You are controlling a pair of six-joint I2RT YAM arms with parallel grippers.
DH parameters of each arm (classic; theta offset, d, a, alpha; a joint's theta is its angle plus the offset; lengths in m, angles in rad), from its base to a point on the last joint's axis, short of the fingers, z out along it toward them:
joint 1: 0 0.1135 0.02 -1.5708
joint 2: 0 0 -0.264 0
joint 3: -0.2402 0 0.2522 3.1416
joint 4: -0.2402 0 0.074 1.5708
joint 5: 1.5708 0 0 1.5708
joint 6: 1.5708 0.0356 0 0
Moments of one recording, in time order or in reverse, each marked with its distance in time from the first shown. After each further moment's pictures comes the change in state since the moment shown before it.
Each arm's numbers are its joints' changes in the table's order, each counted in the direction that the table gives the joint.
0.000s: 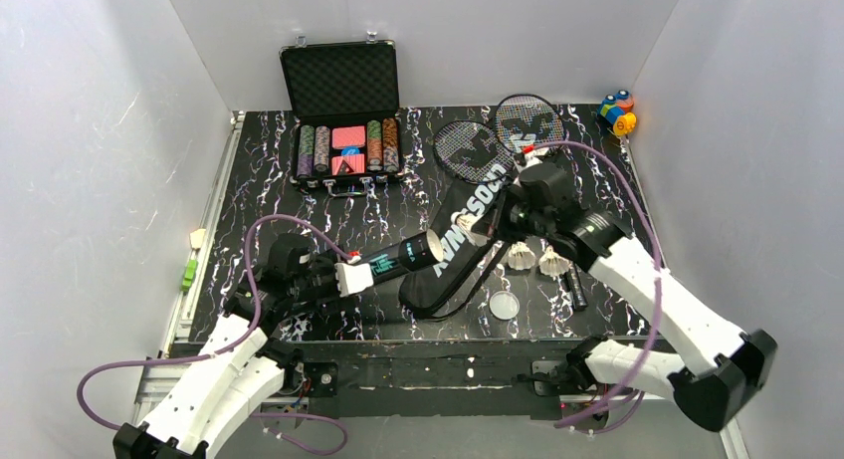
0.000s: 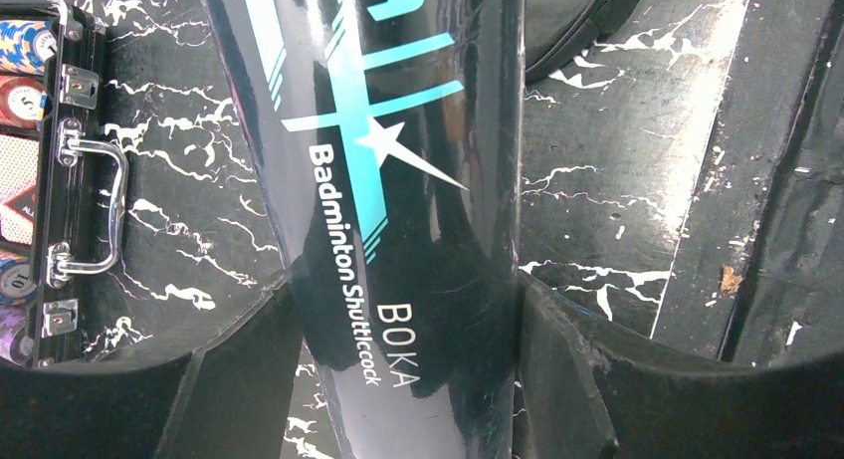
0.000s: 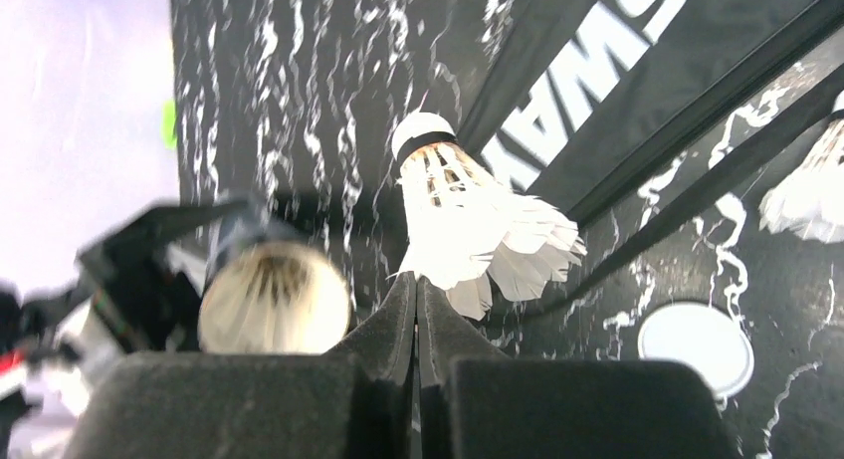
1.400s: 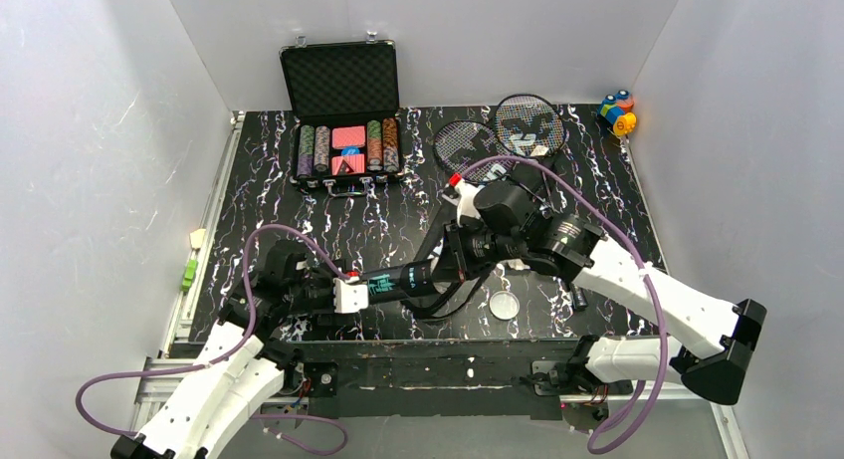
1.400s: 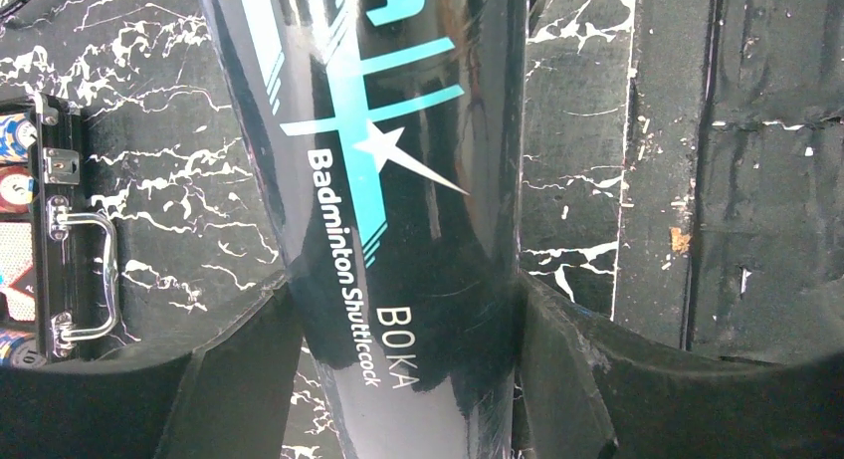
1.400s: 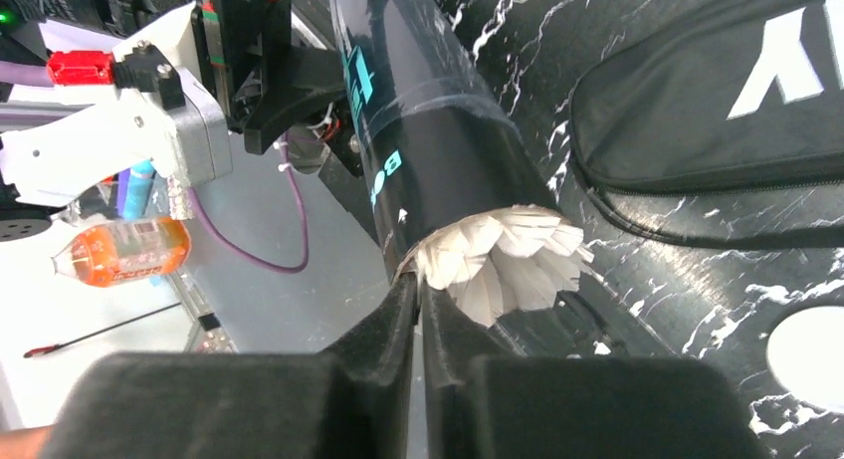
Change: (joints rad) left arm 0.000 -0.050 -0.005 -0.127 0.109 0.169; right arm 0.345 0.025 -0.121 -0.114 -0.253 -0.206
